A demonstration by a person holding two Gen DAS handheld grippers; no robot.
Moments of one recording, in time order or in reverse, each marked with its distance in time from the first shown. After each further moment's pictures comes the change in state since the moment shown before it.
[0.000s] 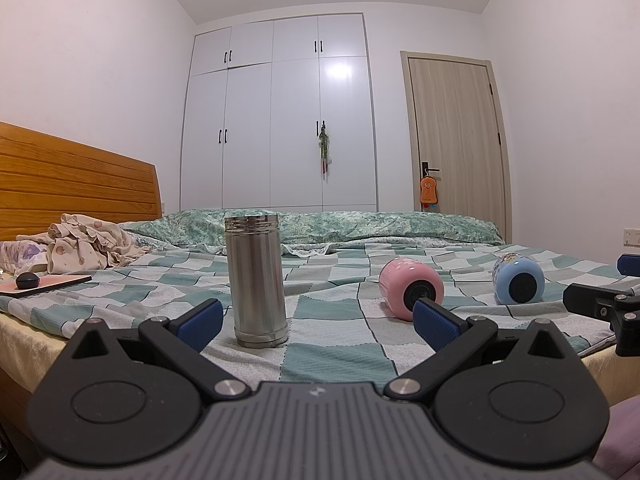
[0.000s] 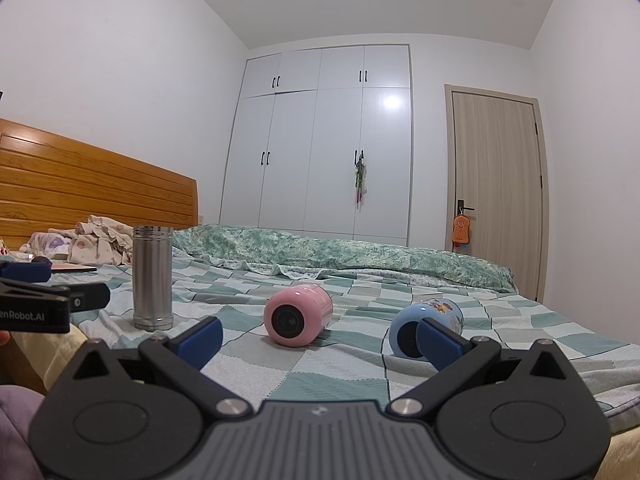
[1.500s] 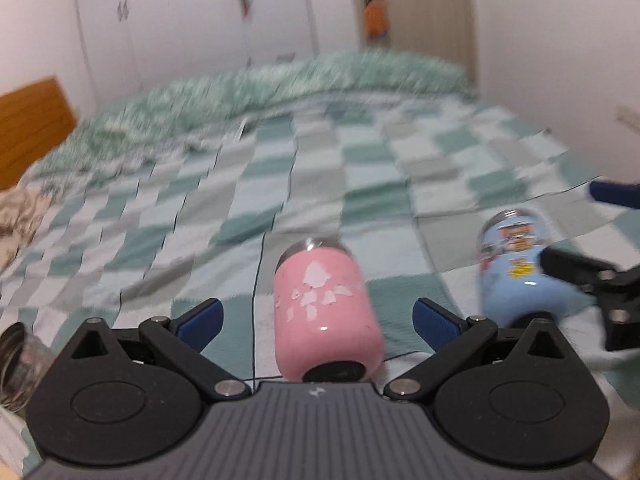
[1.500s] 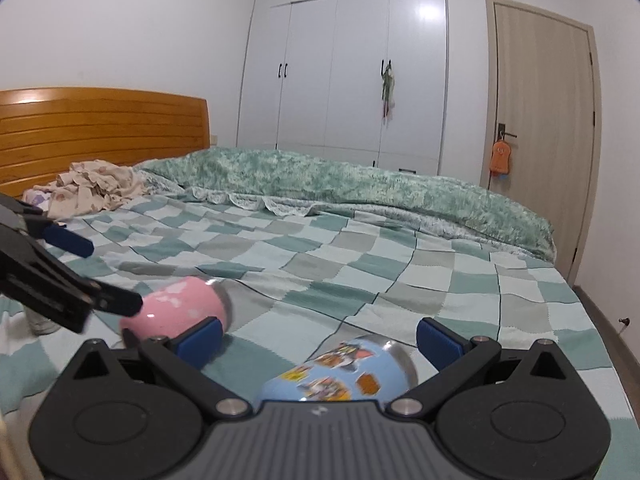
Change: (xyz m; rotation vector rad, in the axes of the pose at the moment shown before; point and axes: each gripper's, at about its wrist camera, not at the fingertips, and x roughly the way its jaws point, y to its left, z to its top) left arm 0.281 -0.128 0.100 0.169 0.623 -0.118; right arm 0.232 -0.173 0.072 -0.019 0.316 0.148
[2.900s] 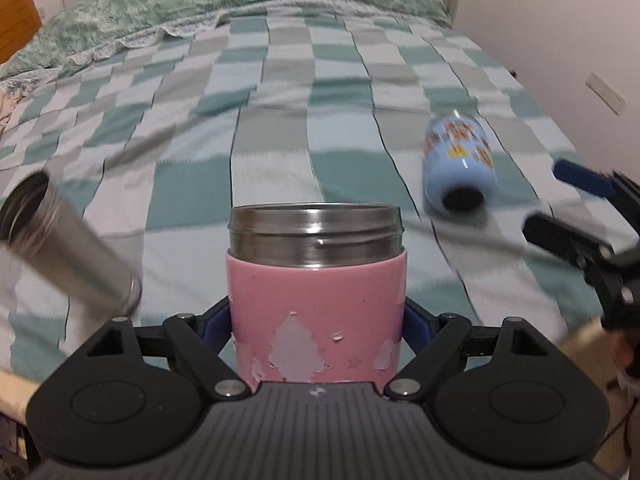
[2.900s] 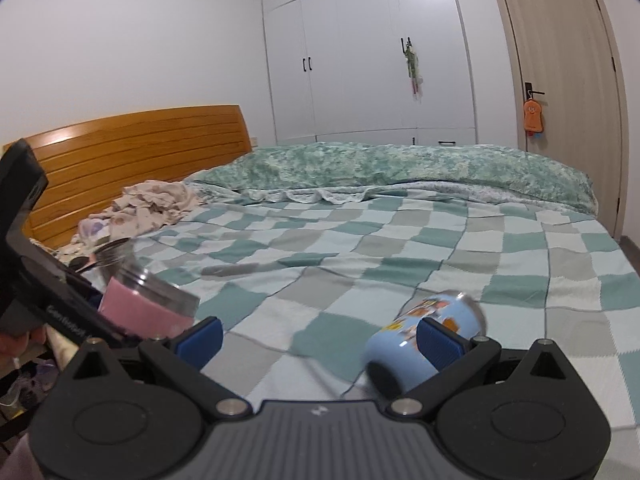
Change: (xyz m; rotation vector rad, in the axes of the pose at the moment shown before) left arm -0.073 0.029 -0.049 -0.057 0.296 -0.192; right arm -0.083 0.045 -0.010 0.151 0.037 0.181
